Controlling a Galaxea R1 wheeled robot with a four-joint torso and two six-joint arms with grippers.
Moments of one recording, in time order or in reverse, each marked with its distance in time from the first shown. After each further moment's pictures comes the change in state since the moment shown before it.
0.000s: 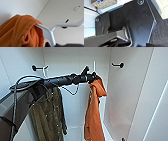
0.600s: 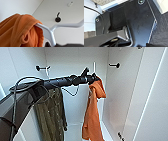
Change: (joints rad) left arm 0.015 -0.009 0.024 0.001 -0.007 0.000; right arm 0.000 0.002 0.002 0.000 0.001 0.000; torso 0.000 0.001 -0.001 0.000
